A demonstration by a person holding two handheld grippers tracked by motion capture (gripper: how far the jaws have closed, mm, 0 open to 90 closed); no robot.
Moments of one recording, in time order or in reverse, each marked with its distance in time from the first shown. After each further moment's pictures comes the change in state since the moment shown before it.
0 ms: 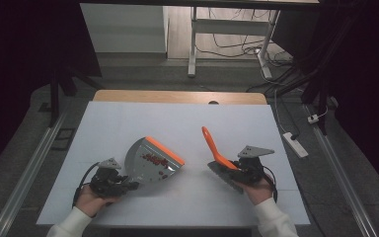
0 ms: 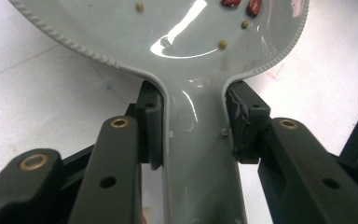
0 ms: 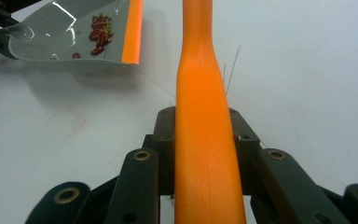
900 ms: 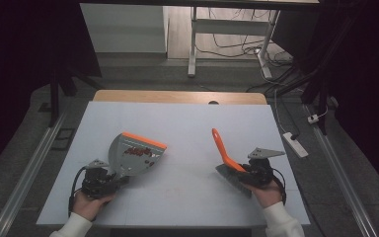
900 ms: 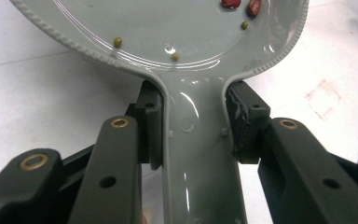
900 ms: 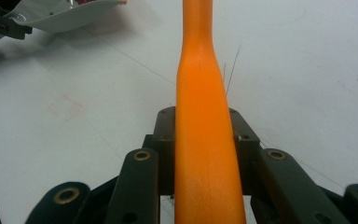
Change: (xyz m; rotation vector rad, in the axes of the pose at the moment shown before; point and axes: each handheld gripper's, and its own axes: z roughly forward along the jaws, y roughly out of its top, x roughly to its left) left arm 0.007 -0.018 -0.011 -0.130 0.184 -0.238; right arm -0.013 -0.012 -0.018 0.025 -0.002 0.073
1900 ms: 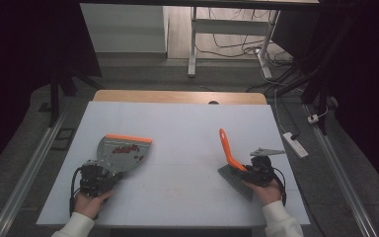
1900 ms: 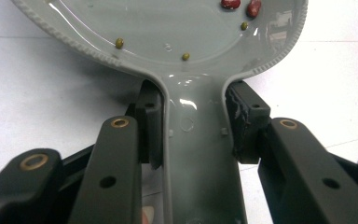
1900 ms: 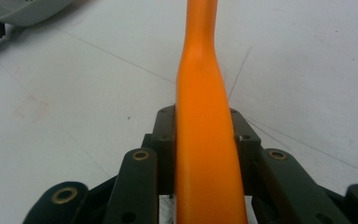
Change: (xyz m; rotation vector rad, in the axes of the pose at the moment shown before) left arm 0.012 -0.002 0.010 -0.011 0.134 -0.169; right arm -0.025 -0.013 0.013 0.048 -0.034 0.131
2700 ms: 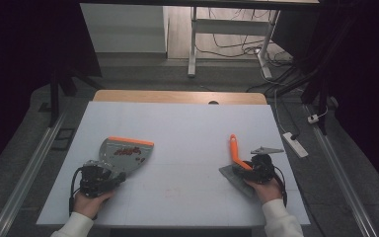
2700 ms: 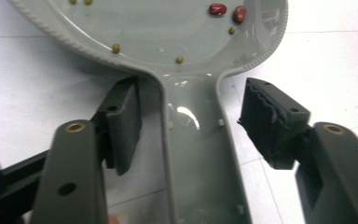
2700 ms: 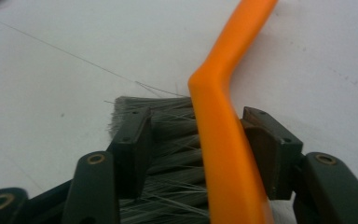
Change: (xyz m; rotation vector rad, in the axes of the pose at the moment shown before) left arm 0.006 -0.001 -0.002 0.005 -0.034 0.035; right arm -0.016 -0.003 0.010 0.043 -0.153 0.007
